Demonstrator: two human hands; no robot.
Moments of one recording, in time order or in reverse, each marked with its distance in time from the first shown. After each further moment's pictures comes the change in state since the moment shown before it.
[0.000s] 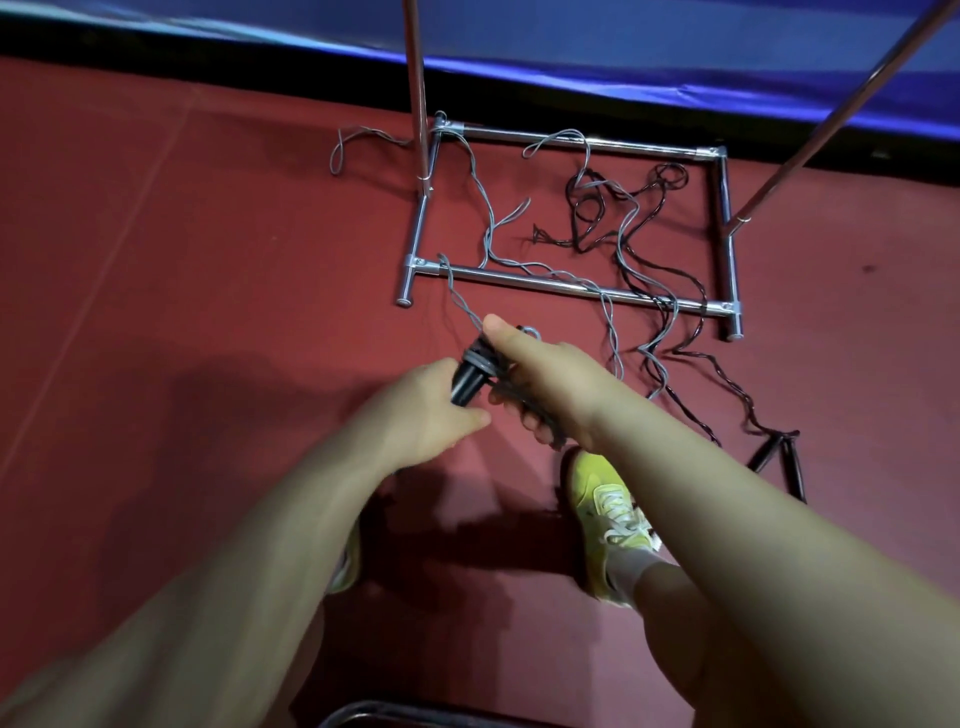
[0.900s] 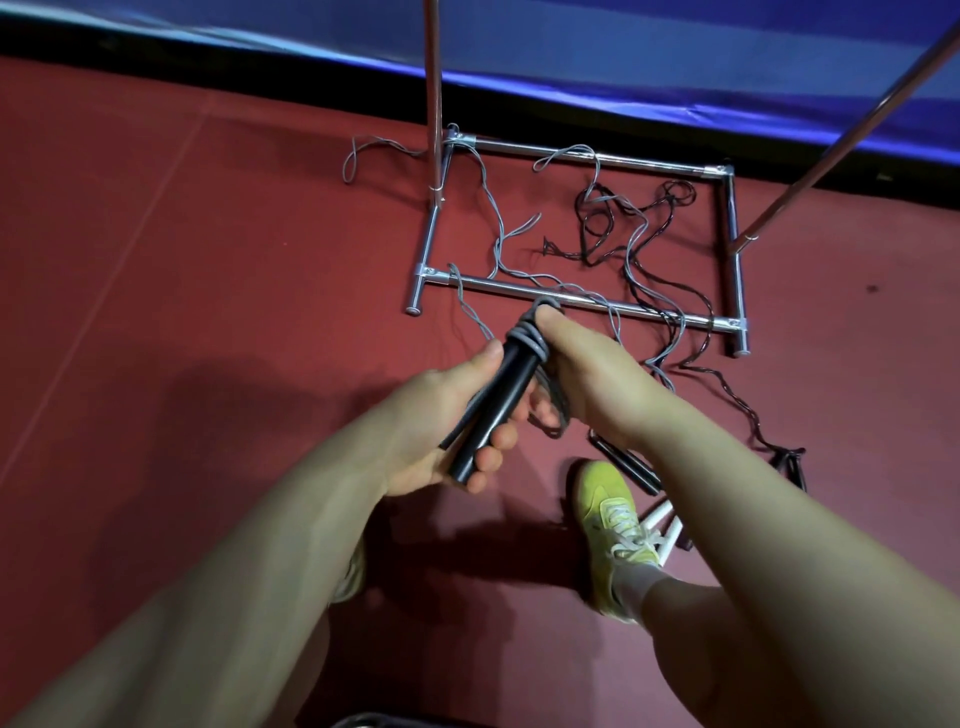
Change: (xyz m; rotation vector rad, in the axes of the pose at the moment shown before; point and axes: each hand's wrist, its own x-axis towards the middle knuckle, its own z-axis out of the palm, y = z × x) left_hand -0.025 0.022 -0.019 -0.827 -0.358 -0.184; right_hand 0.013 -0.003 -0.009 0.152 -0.133 -0.264
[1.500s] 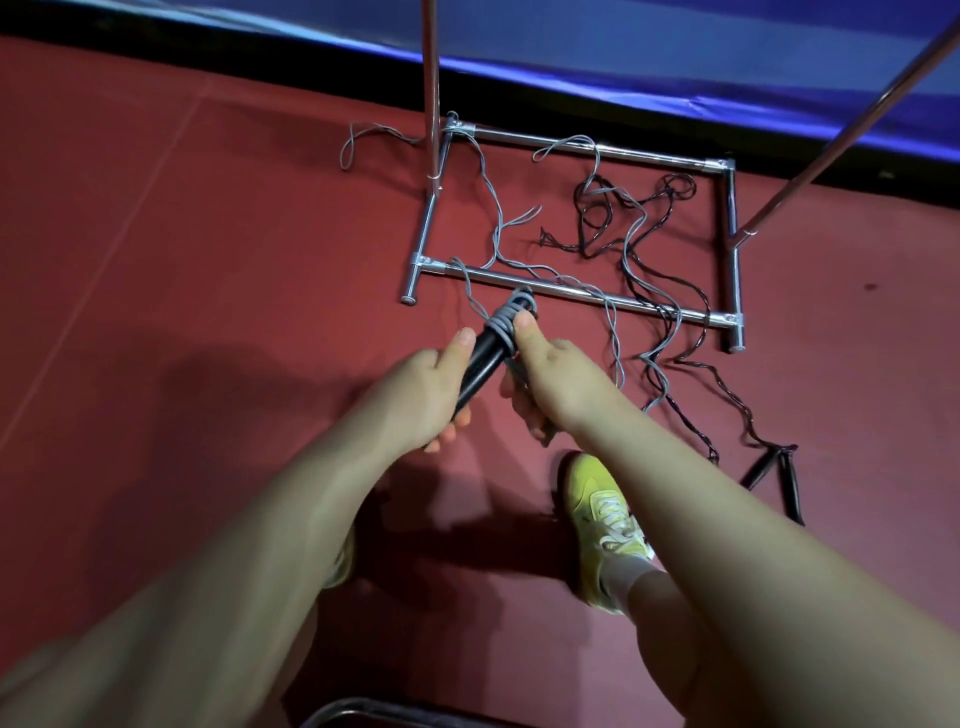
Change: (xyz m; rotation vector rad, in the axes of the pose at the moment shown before) left_hand 0.023 -0.013 -0.004 0.513 0.476 0.159; right_hand -0.001 0.009 0.012 -0.400 0.220 0.155
